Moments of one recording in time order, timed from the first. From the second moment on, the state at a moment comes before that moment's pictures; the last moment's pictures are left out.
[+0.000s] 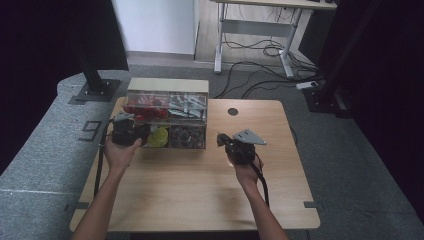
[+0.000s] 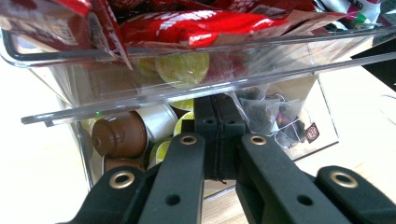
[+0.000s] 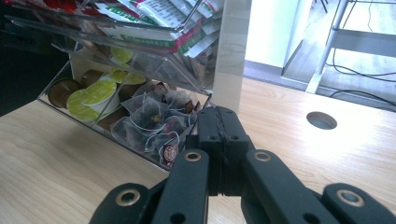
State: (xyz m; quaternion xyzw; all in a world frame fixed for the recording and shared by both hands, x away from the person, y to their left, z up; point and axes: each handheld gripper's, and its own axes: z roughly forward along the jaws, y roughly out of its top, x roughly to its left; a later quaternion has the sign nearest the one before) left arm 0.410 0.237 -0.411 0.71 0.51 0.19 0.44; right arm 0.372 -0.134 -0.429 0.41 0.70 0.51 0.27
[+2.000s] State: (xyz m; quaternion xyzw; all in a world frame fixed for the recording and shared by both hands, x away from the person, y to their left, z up) left arm 0.410 0.234 -0.415 0.71 0.51 0.19 0.44; right arm 0.374 -0.179 -0.447 0.45 0.69 0.50 0.28
